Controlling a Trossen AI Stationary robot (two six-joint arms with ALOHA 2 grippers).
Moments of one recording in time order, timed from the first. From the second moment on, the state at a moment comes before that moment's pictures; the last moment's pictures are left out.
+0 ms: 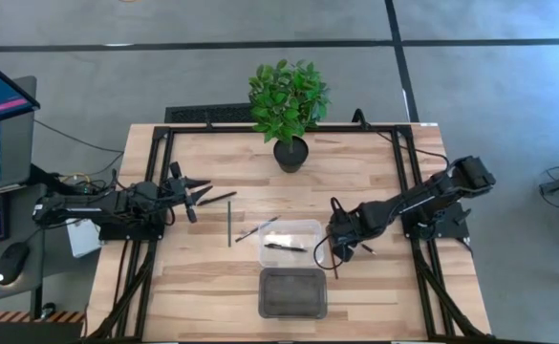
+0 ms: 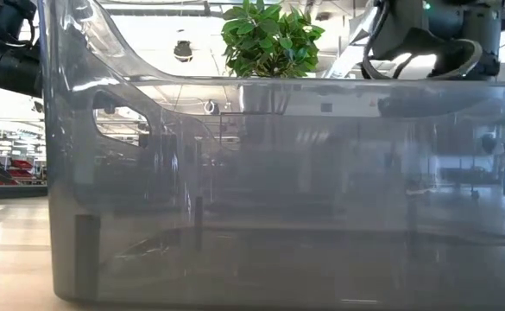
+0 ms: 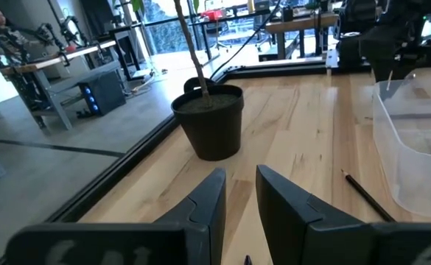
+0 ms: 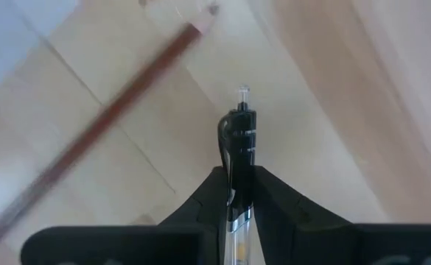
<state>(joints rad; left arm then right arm) 0.03 0.13 0.05 -0.06 -0.39 0.11 0.29 1.58 0.84 -0.80 0.07 0.86</state>
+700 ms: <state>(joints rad) 0.03 0.13 0.06 -0.06 -0.39 0.11 0.29 1.57 1.30 -0.93 0.29 0.48</state>
